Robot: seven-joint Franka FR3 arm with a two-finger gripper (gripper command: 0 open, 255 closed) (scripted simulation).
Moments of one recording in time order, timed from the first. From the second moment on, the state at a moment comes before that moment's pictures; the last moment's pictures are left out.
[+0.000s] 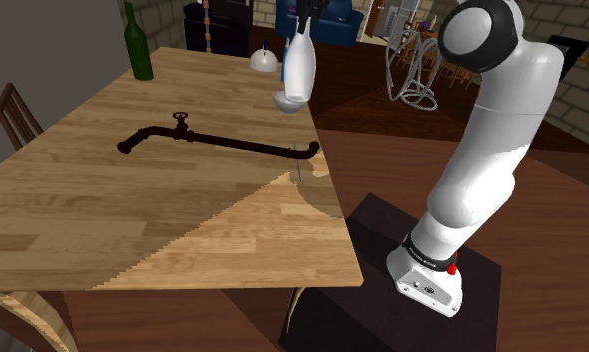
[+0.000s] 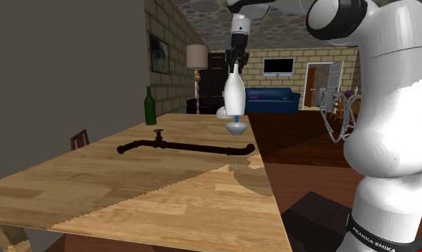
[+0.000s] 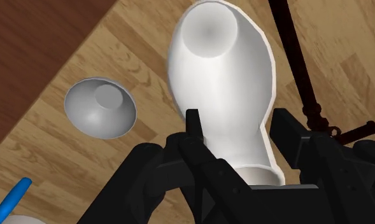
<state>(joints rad) -0.31 0.23 0.13 -1.12 0.00 1.45 -0.18</state>
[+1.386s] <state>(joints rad) -0.39 0.38 0.09 -1.17 0.01 1.65 -0.29</state>
